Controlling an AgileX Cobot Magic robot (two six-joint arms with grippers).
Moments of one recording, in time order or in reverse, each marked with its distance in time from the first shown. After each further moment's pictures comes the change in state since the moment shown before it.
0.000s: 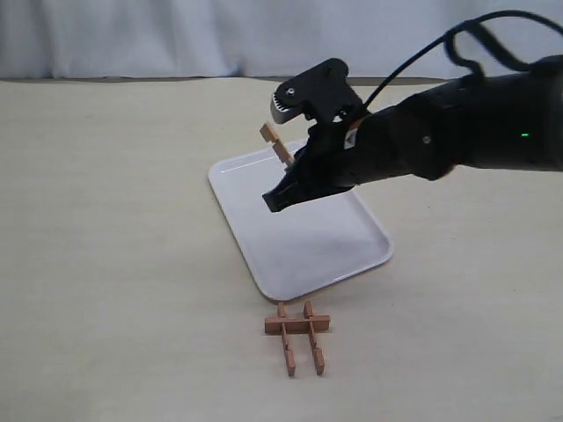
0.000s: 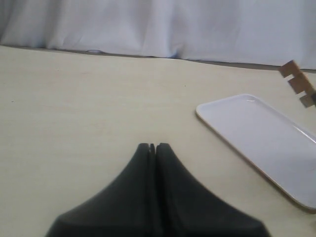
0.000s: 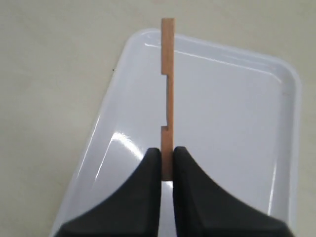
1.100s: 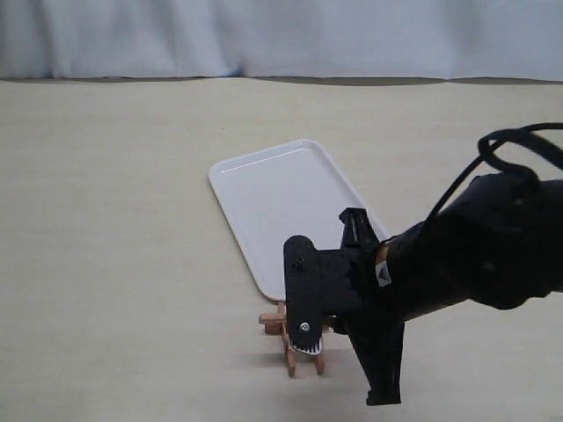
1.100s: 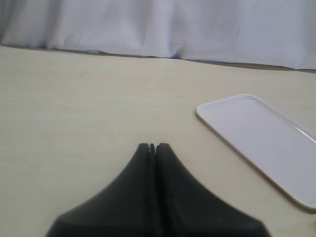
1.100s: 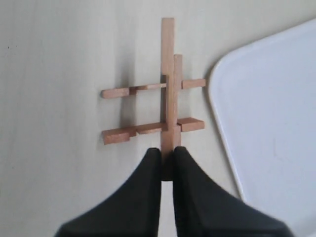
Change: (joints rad) left arm 0.000 0.000 0.000 0.000 0.000 0.000; right arm 0.207 -0.250 0.316 0.000 0.256 -0.750
